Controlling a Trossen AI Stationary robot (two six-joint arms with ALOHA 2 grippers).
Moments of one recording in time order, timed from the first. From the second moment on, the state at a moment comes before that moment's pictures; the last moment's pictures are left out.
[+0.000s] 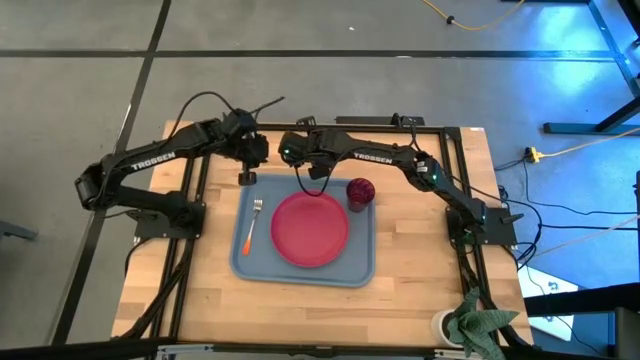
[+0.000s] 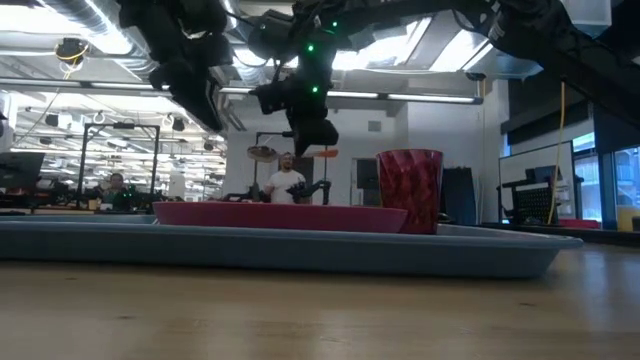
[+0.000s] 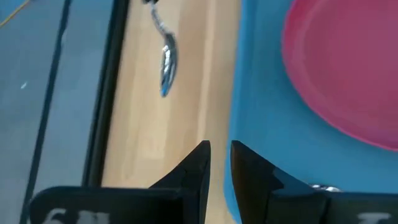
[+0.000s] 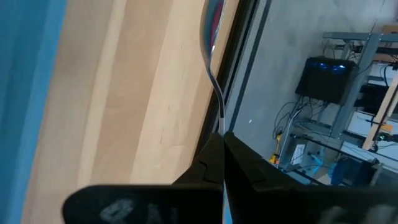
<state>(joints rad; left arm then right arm) 0.58 1.16 0.95 -0.69 0.08 0.53 -0.21 2.41 2.36 -1.08 0.61 -0.68</state>
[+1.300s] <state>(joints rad) 0.64 1.19 0.95 -0.59 0.23 0.75 -0.20 2.35 2.36 -1.05 0.55 -0.77</state>
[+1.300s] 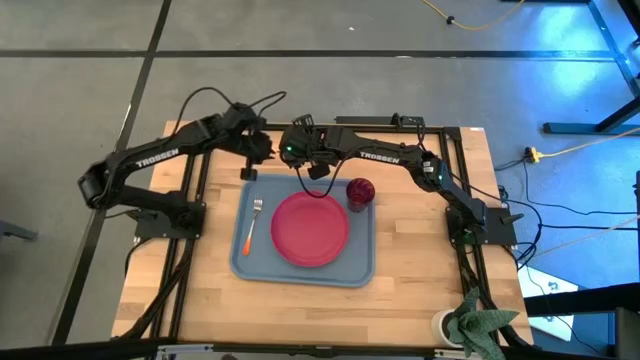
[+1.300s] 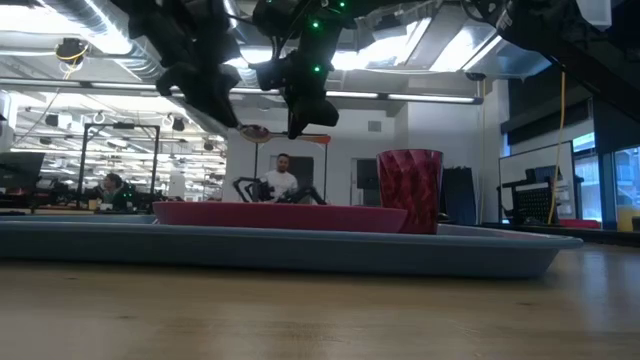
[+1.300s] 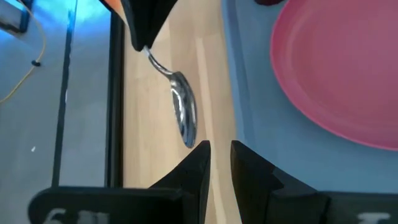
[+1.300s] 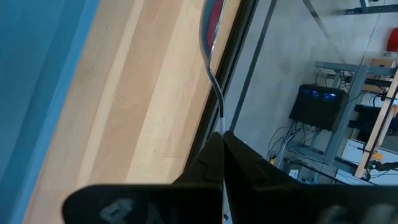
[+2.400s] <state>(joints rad) 0.60 1.18 0.96 -0.54 0.13 0.64 -0.20 2.35 2.36 -1.05 0.52 -0.77</state>
